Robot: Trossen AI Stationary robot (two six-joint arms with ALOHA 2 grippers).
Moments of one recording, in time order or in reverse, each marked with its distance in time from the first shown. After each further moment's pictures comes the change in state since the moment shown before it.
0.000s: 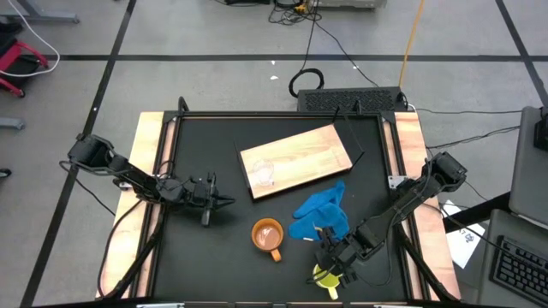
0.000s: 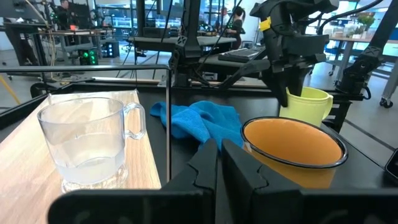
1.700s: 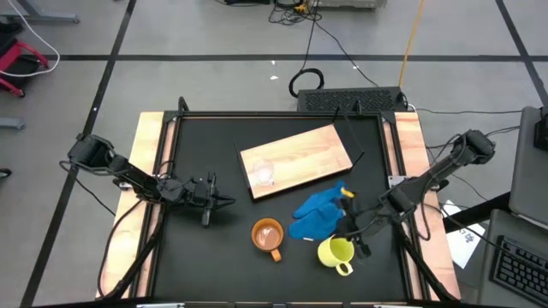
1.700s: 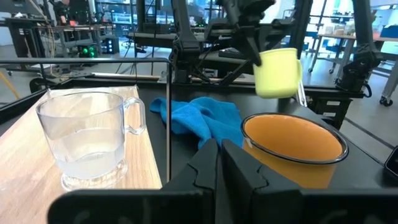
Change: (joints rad) left arm 0.000 0.000 0.000 -0.016 0.000 -0.012; right arm -0.079 -0.513 -0.372 0.210 0.128 -0.073
